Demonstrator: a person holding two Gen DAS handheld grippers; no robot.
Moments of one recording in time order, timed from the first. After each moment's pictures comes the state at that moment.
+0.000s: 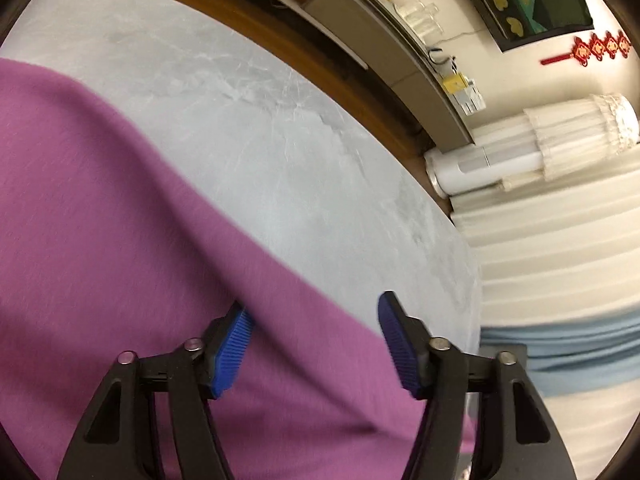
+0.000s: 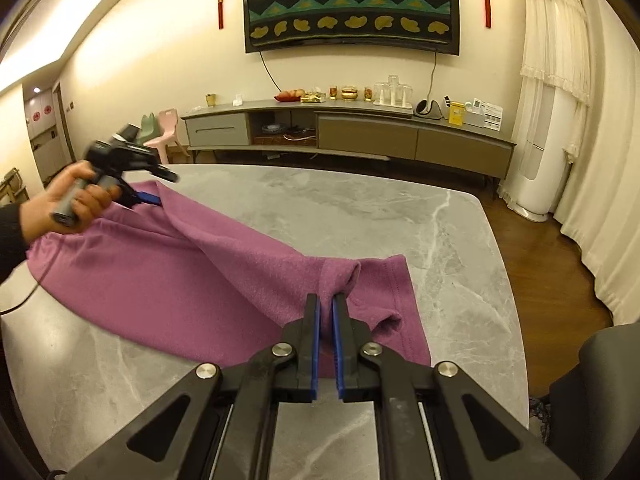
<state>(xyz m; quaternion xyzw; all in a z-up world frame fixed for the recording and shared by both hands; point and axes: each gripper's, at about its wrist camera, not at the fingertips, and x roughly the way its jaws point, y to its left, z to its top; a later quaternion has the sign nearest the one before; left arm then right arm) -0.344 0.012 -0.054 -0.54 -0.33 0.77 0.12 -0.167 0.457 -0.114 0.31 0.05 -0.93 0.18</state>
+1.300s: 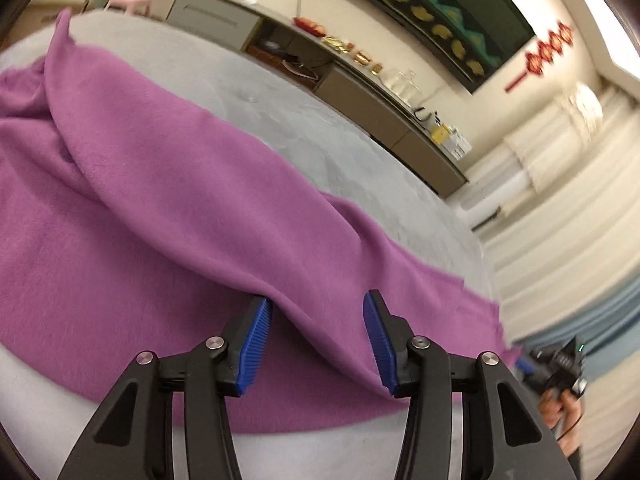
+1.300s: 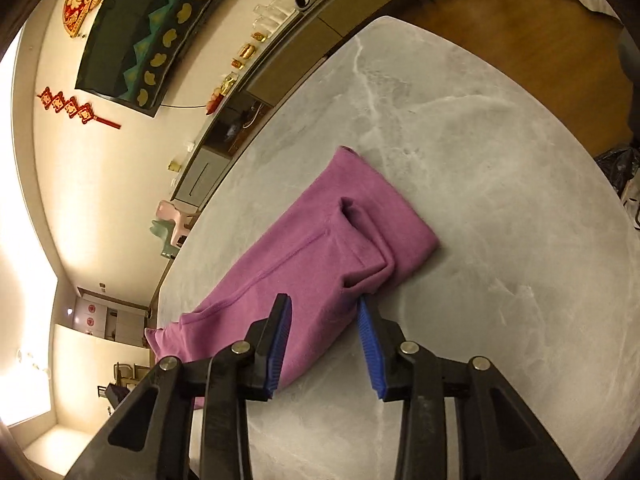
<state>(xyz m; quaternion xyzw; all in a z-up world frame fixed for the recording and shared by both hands) -0.072 -0.064 -0.044 -0.41 -0.31 0.86 0.07 -0.137 0.552 -0.101 0.47 -0.35 -0.79 0.15</state>
